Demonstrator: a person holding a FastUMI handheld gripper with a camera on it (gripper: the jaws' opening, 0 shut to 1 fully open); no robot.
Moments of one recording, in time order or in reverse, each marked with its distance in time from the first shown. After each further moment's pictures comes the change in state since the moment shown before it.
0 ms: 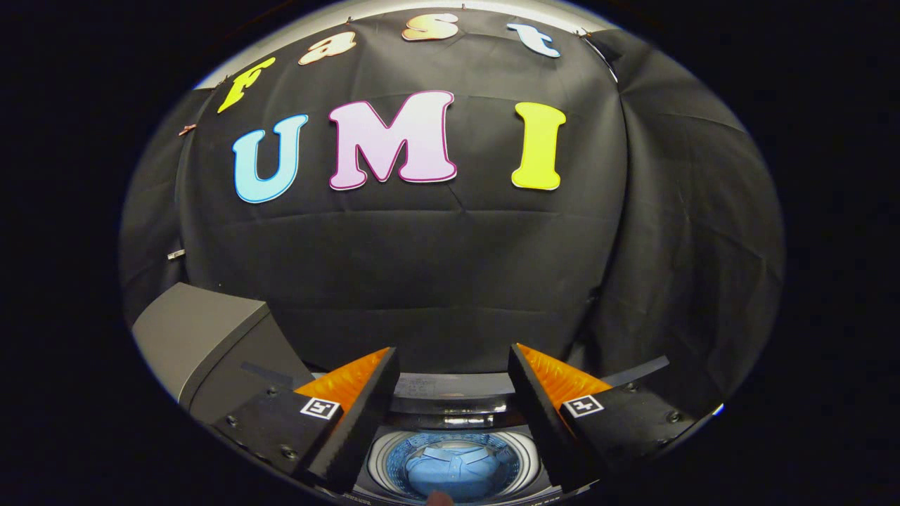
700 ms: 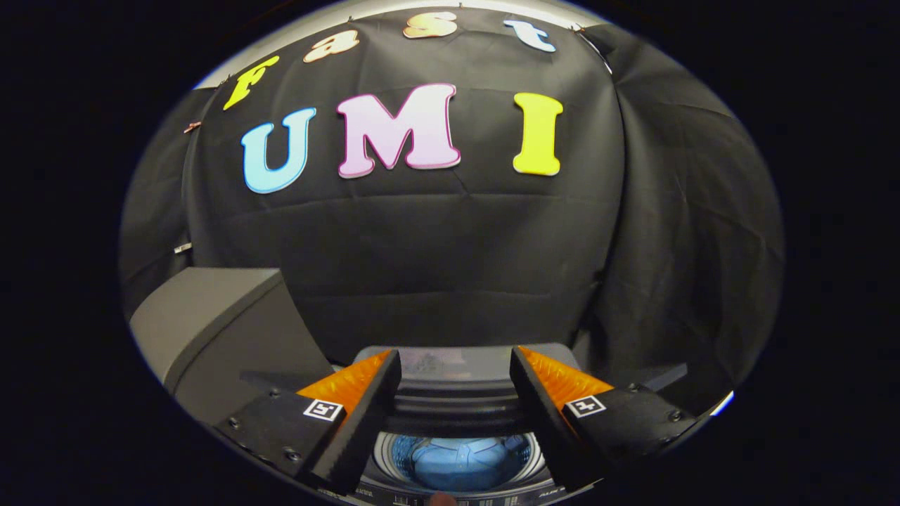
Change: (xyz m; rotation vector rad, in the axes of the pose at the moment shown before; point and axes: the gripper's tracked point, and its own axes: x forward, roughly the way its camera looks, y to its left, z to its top) arm 0.000 0.006 -0.024 0.010 0.064 0.015
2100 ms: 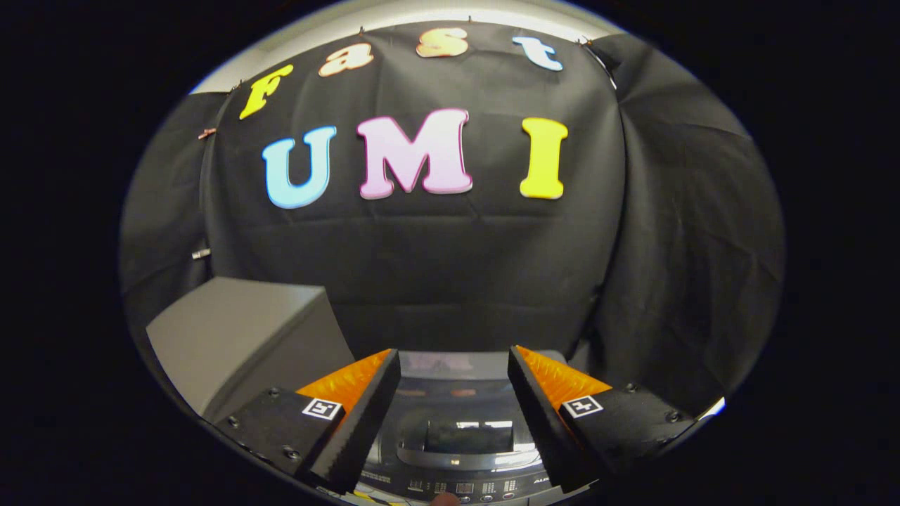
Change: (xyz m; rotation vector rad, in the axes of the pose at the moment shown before) arm -0.082 0.015 0.077 -0.007 -0.131 0.050
